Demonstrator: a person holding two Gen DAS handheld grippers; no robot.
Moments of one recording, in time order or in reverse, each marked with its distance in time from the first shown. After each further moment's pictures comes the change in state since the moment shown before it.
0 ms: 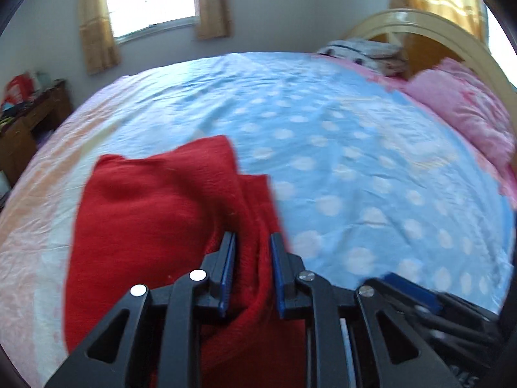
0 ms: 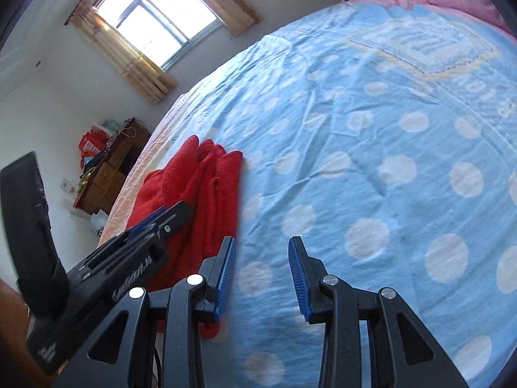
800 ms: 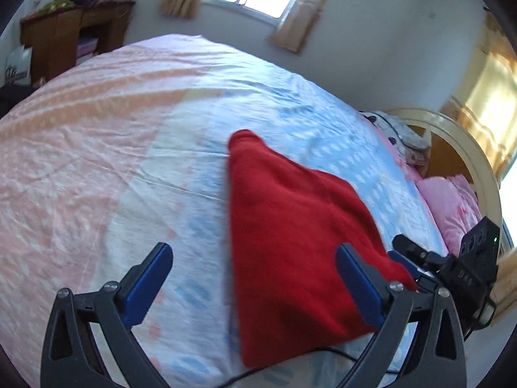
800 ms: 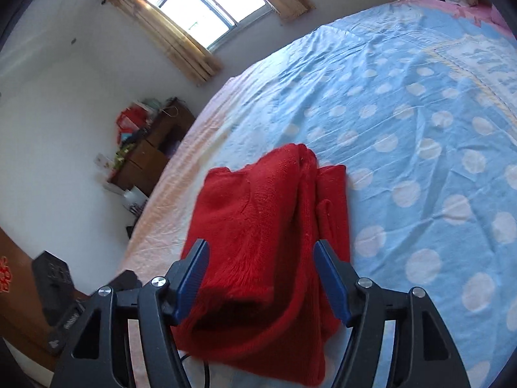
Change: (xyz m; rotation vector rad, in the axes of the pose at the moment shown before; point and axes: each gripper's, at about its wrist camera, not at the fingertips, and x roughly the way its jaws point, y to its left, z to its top) left arm -0.059 0.193 -0.048 -0.507 -0.040 -0.099; right arm 0.044 0.089 0.036 -0.127 0.065 0.152
